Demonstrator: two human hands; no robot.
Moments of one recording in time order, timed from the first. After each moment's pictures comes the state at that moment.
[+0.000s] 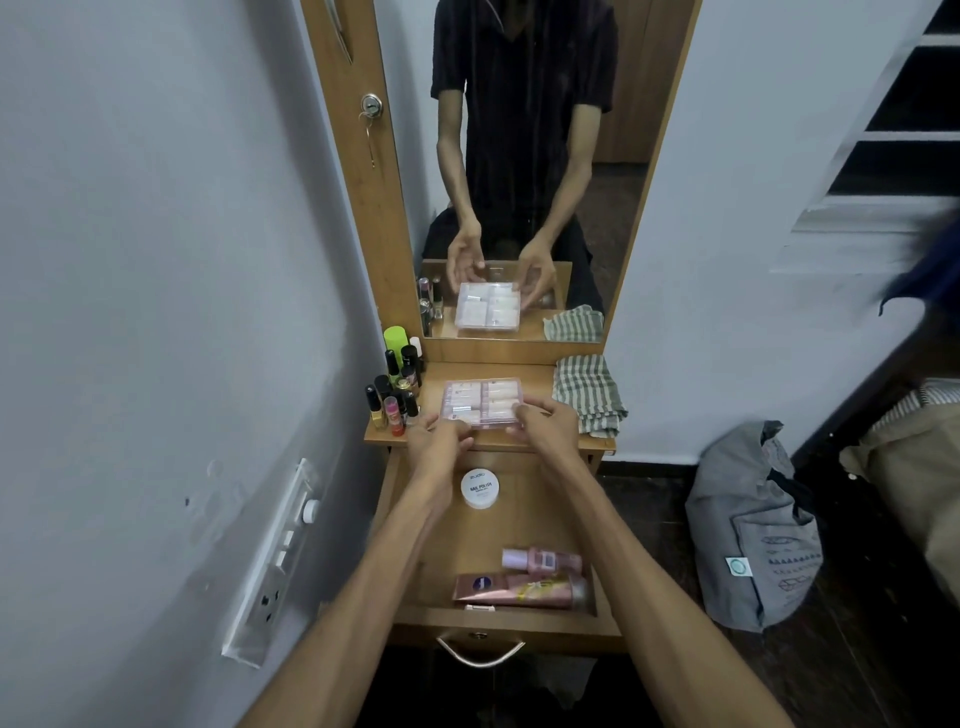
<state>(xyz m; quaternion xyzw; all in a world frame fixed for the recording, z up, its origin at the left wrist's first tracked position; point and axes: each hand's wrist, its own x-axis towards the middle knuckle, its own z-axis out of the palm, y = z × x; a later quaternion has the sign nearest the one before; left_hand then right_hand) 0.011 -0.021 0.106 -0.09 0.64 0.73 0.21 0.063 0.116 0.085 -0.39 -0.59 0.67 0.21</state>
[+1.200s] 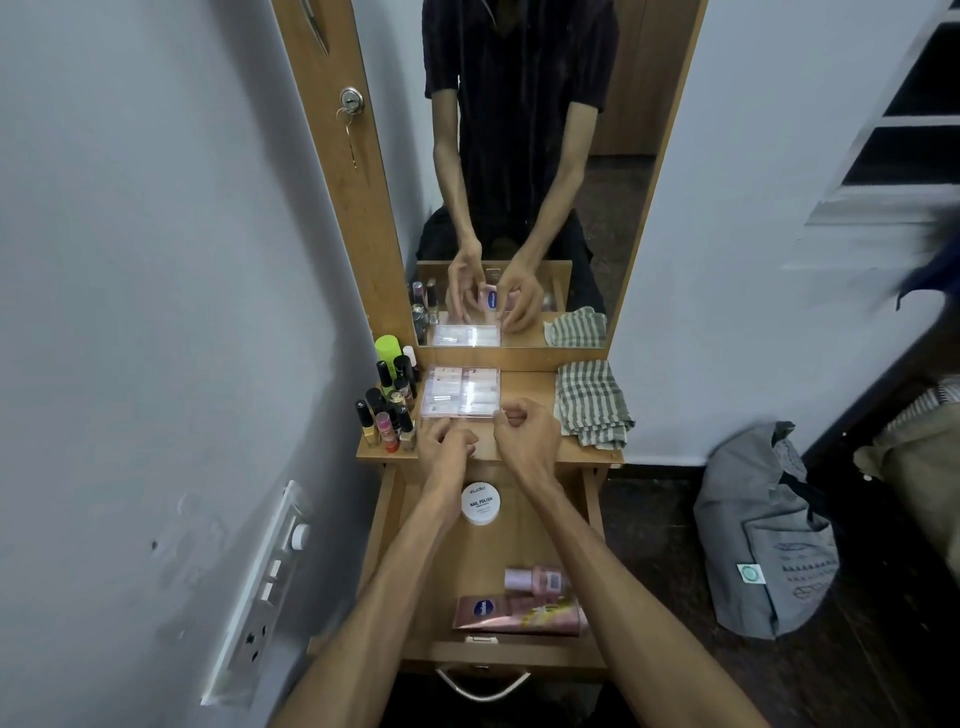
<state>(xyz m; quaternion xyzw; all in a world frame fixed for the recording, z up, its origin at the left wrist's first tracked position) -0.003 0.006 0.083 -0.06 0.67 0.71 0.20 0.035 0.101 0.072 -0.39 -0.76 0.46 0.26</state>
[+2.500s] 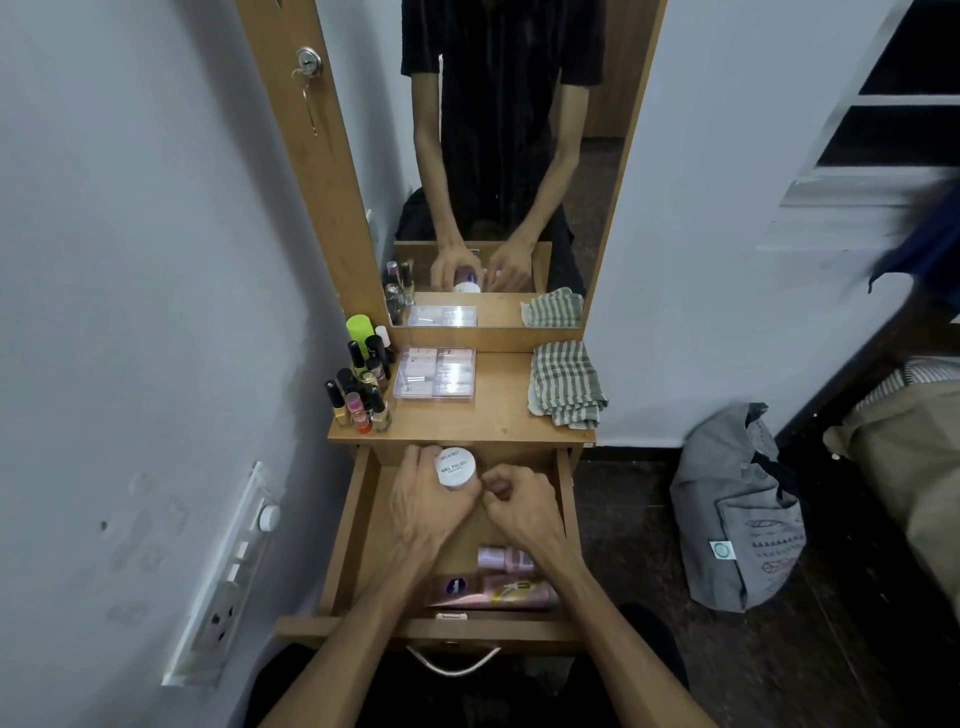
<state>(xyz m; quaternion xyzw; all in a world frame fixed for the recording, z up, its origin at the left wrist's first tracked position) 0.036 -0.026 0.020 0.20 0.92 0.33 0.03 0.121 0.094 0.012 -0.30 -0.86 0.41 0.05</state>
